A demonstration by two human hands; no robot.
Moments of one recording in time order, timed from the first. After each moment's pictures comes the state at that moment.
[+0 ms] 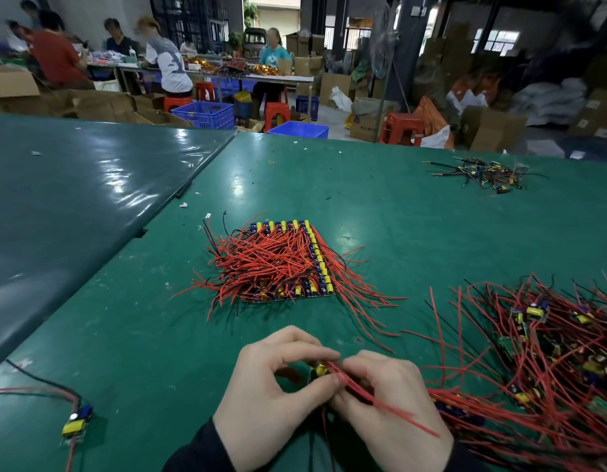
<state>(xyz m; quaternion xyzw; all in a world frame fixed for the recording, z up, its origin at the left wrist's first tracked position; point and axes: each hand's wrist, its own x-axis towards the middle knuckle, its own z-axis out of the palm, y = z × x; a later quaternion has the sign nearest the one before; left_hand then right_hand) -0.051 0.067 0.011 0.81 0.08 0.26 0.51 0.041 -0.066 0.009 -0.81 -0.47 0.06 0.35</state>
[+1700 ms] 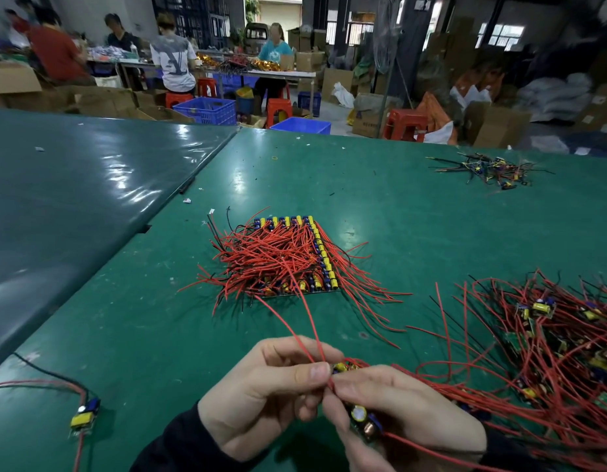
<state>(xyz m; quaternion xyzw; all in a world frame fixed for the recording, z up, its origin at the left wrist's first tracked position) -0.060 0.074 0.023 0.45 0.08 0.01 0.89 0.039 -0.064 0.038 -0.49 -0.34 0.60 0.53</state>
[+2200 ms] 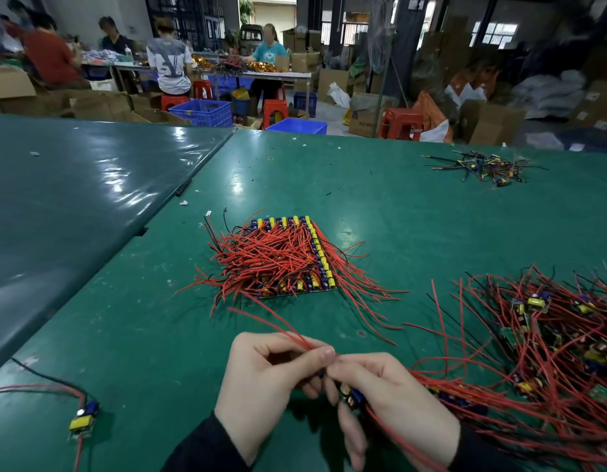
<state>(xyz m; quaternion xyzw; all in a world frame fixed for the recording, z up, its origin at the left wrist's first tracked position) -0.047 0.067 0.010 0.66 0.16 0.24 0.70 0.035 -0.056 0.021 -0.58 -0.29 0.50 0.58</state>
